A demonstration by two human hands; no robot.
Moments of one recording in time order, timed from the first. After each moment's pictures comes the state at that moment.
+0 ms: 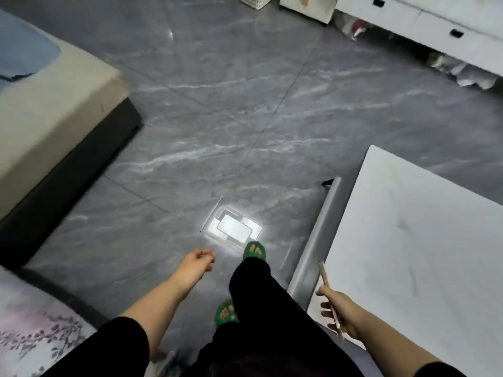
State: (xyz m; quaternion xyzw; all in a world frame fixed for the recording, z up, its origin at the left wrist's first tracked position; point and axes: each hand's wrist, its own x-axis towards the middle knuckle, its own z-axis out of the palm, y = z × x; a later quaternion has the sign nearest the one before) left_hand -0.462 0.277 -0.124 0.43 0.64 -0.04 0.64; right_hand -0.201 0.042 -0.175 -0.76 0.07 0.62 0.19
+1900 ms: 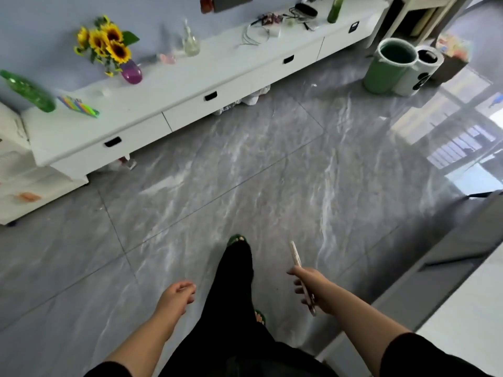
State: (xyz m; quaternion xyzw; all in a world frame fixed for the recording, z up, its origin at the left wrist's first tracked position) left_hand 0.610 0.796 -0.158 0.69 0.43 -0.29 0.50; right_hand 0.647 0.476 -0.164 -0.64 0.37 0.43 0.51
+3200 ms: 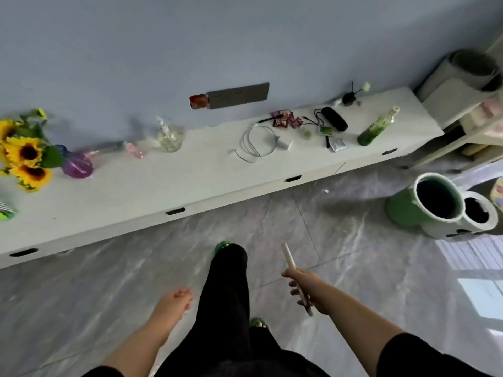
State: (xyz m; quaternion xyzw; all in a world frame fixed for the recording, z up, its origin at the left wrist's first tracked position) left_hand 1.322 0.624 -0.162 0.62 0.50 -0.26 0.54; right_hand 1.450 0.331 -0.159 -0.71 0.26 0.50 0.42
